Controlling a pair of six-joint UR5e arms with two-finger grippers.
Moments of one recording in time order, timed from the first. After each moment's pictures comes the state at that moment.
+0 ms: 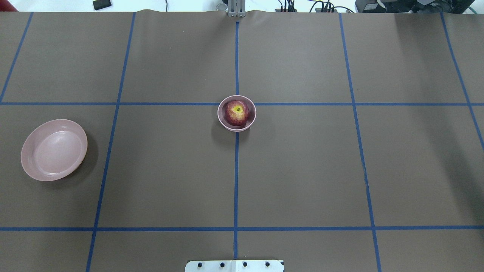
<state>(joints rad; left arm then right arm) -1.51 -1.53 -1.81 -1.61 -2.39 0.00 1.46 -1.56 1.68 -1.46 2.34 0.27</state>
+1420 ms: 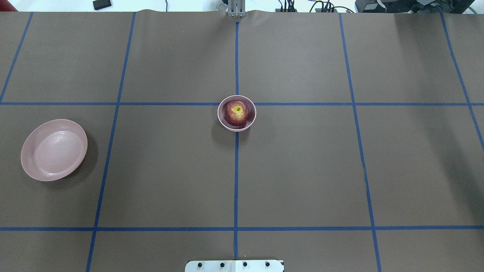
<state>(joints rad) -1.51 -1.52 -1.85 -1.62 -2.40 -0.04 1.45 -1.55 1.65 -1.46 2.34 0.27</state>
